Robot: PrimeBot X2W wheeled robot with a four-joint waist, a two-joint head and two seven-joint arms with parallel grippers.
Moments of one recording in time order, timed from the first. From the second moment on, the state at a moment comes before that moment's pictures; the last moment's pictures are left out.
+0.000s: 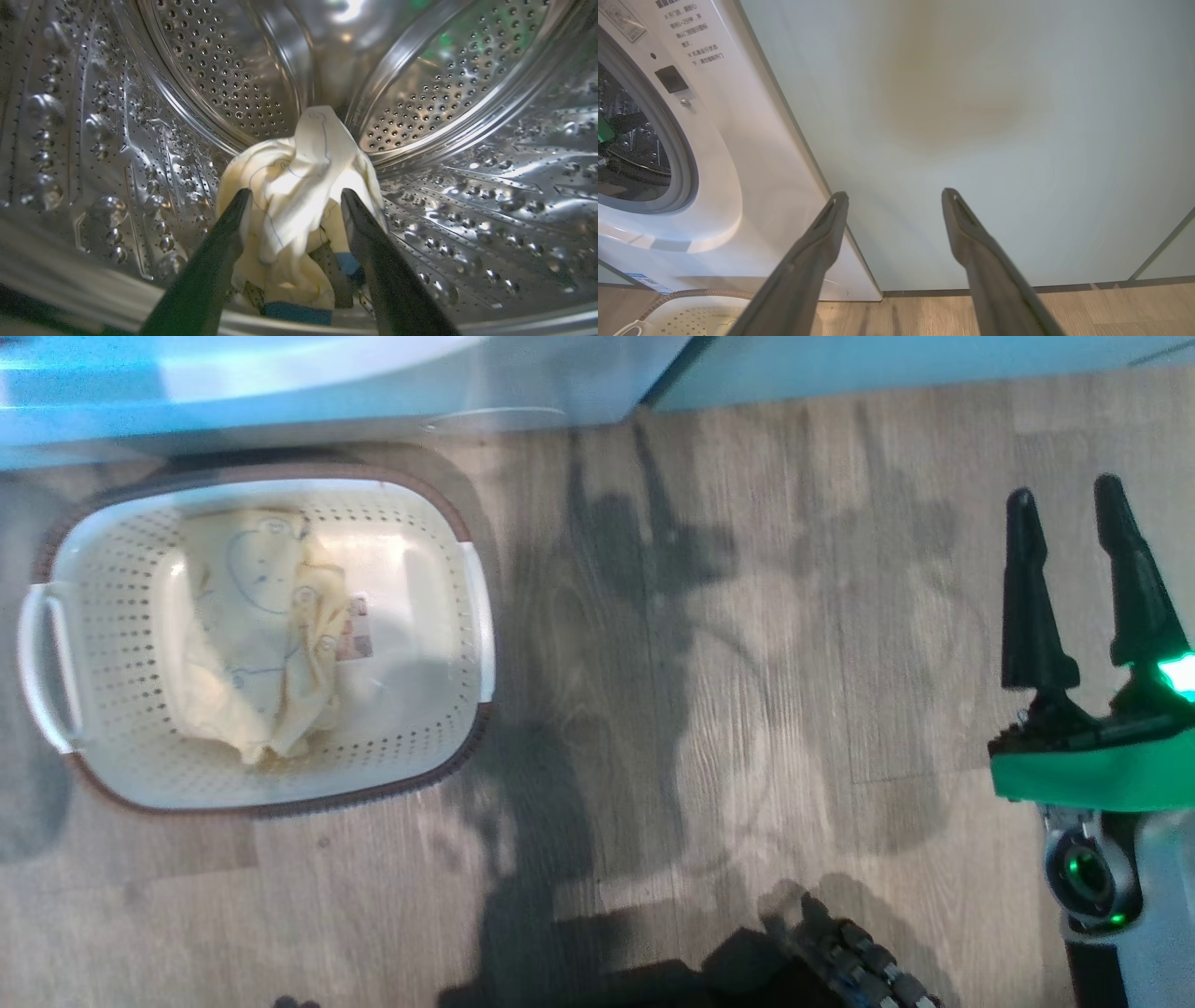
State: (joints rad) left arm -1.48 0.49 -0.39 0.98 -0.56 0.03 -0.17; right arm -0.32 -0.05 0.11 -0.07 0.34 0.13 -0.26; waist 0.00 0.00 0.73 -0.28
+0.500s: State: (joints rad) left arm -0.90 0.46 -0.36 0.37 -0.57 0.20 -0.26; right arm -0.26 -0.05 0.06 -0.07 0.24 0.13 -0.26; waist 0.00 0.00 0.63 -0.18
